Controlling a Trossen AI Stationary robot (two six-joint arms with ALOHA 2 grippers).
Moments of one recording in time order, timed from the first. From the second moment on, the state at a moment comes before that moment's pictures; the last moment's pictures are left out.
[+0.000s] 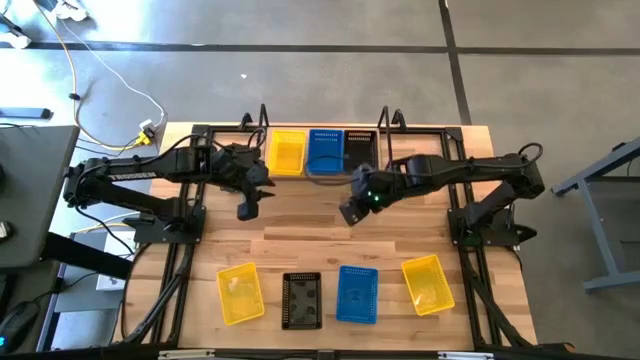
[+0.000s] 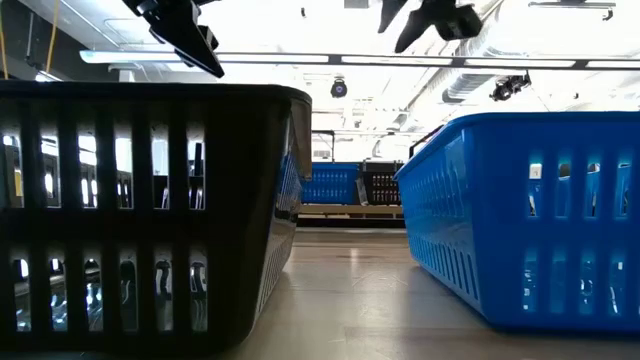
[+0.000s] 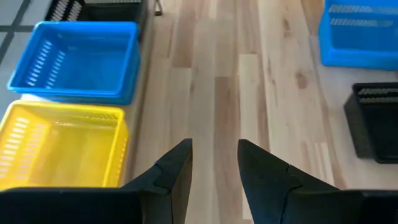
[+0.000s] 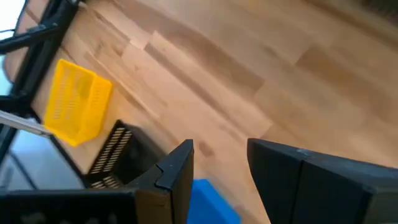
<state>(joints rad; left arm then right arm) 0.27 1.08 1.01 -0.75 0.02 0.13 0.08 1.57 1.57 -1.02 0.05 1.01</state>
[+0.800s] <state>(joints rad) 0.23 1.08 1.01 -0.82 0.01 0.08 0.31 1.71 1.57 -0.31 0.17 1.23</state>
